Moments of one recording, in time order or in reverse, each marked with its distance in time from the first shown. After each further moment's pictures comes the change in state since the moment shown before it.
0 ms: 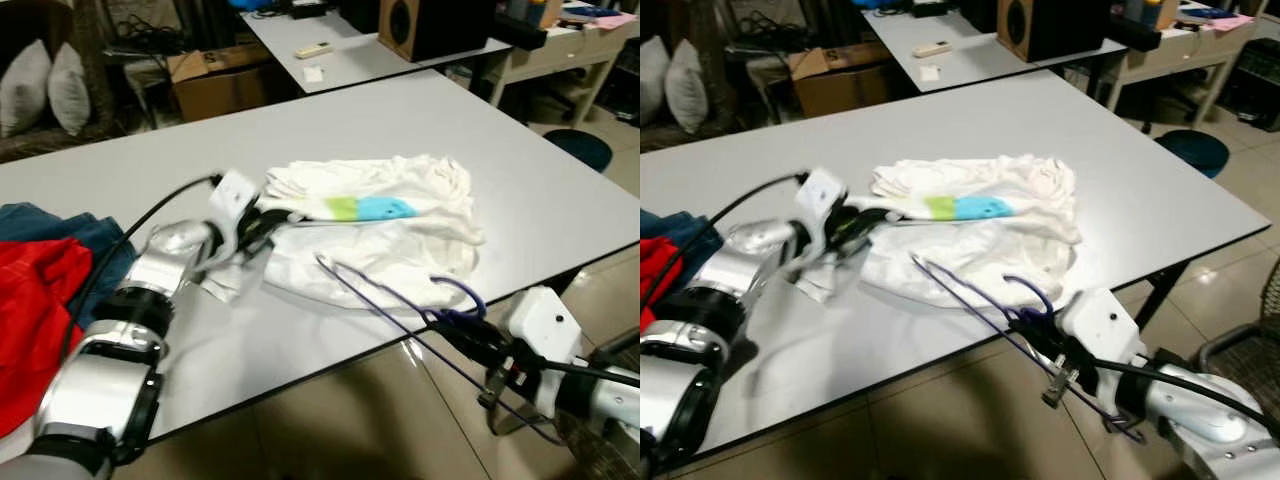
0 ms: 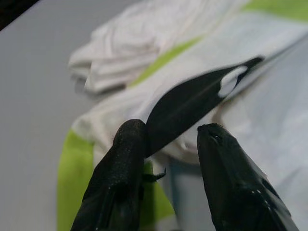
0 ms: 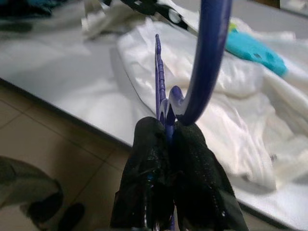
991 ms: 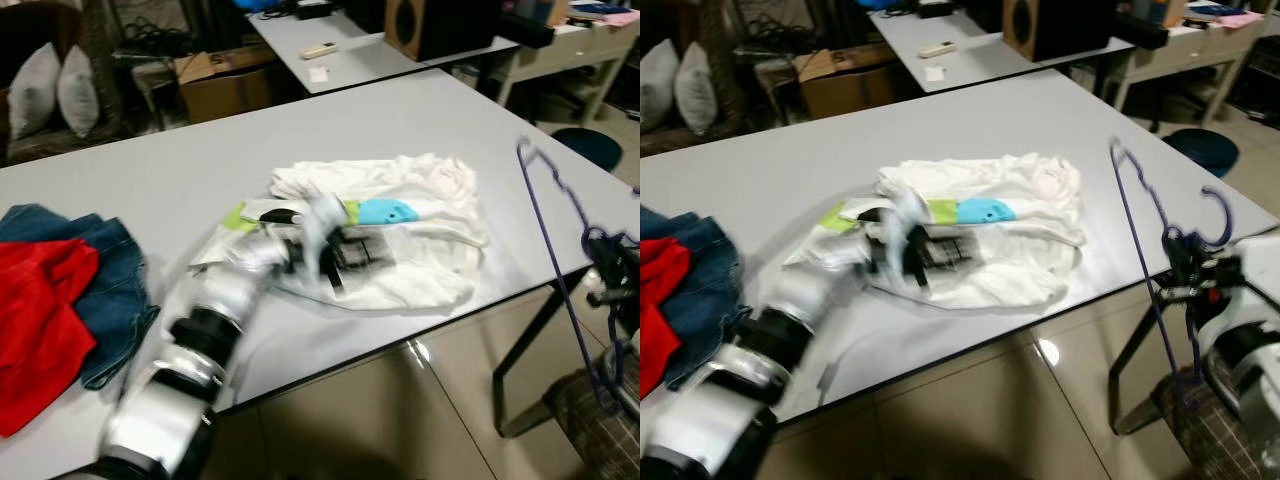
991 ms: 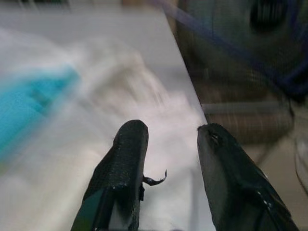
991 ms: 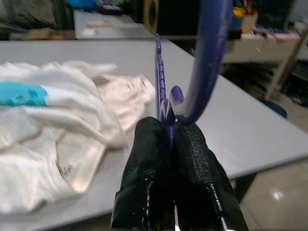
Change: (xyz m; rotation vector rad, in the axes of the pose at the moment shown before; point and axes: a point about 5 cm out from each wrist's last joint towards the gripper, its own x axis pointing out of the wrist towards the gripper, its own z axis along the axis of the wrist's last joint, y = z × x) left arm 0.030 -0.127 0.042 -0.036 -0.268 -0.704; right arm -0.049 -0.077 -0.015 0.246 -0.129 -0.752
